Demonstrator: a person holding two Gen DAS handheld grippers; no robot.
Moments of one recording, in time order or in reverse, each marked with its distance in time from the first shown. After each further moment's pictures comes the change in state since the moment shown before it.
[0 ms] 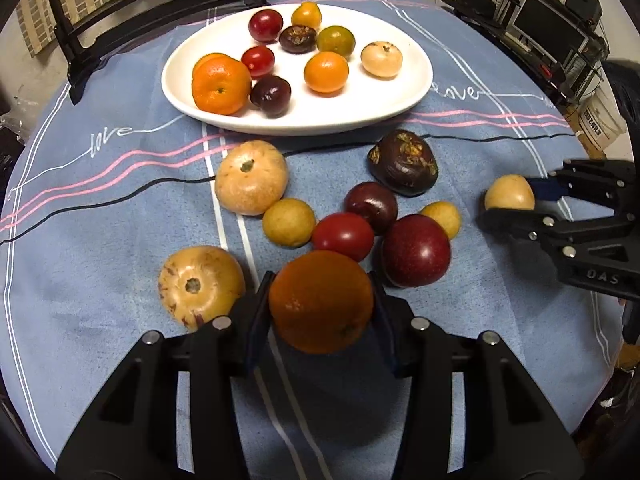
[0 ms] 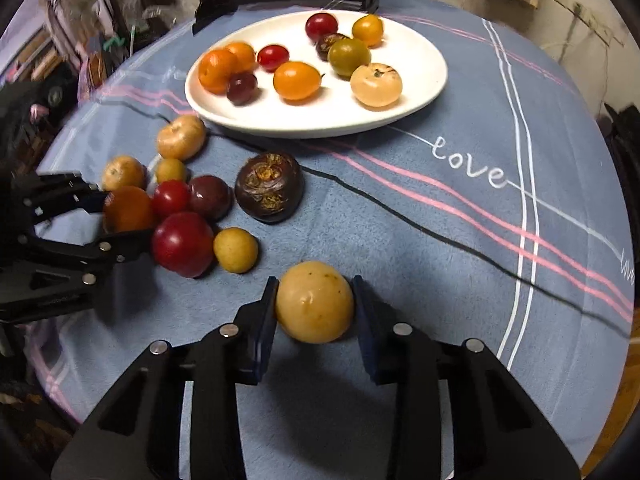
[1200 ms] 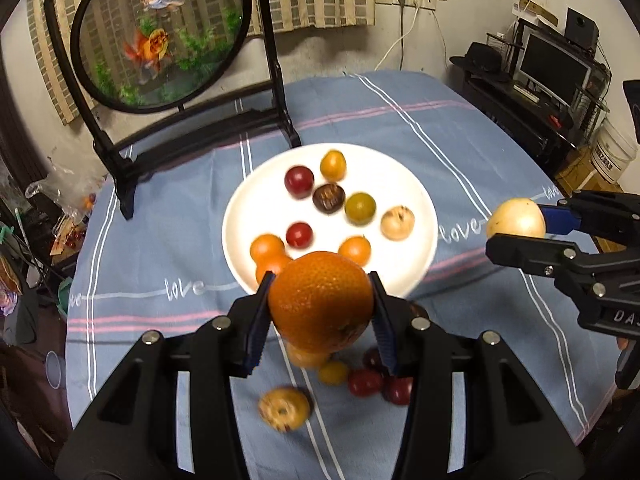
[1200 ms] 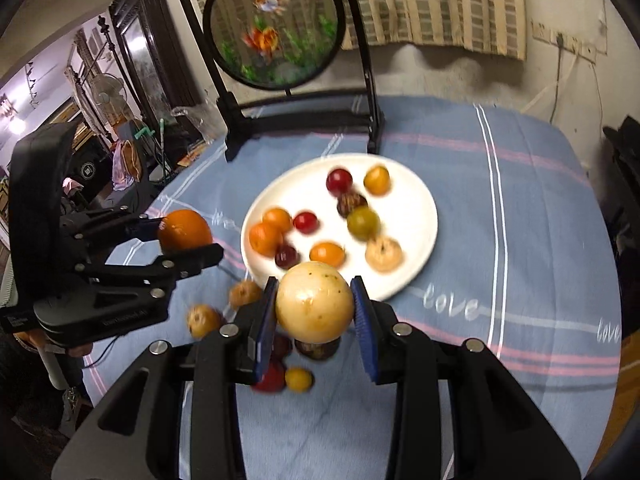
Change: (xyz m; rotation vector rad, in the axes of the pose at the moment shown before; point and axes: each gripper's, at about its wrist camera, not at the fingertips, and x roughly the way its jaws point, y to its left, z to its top) left arm -0.089 0.002 0.105 0.046 -0.218 0.124; right arm -0.099 -0.007 0.080 0.055 -0.299 0.127
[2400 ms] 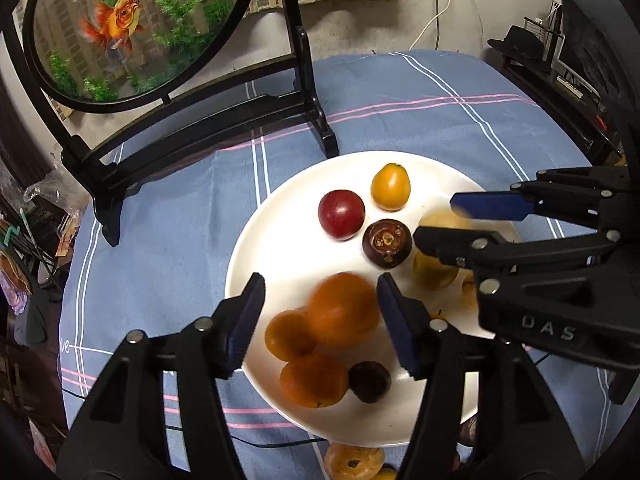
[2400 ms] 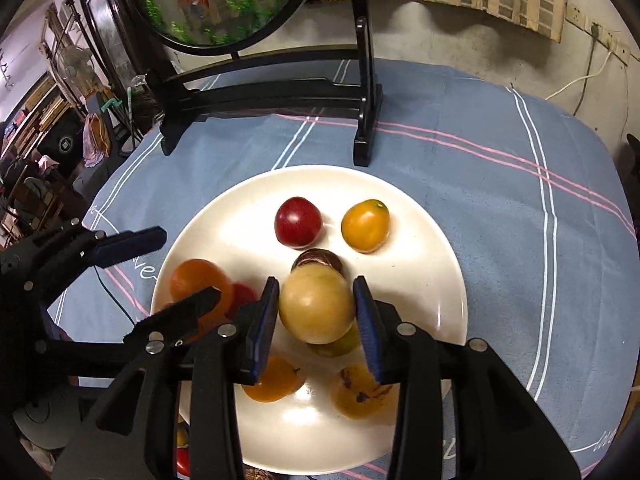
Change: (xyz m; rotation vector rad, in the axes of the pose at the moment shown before) left arm 0.114 0.025 0.056 -0.014 0.085 0.073; right arm 0.156 -0.038 0.086 -0.006 0.172 -0.057
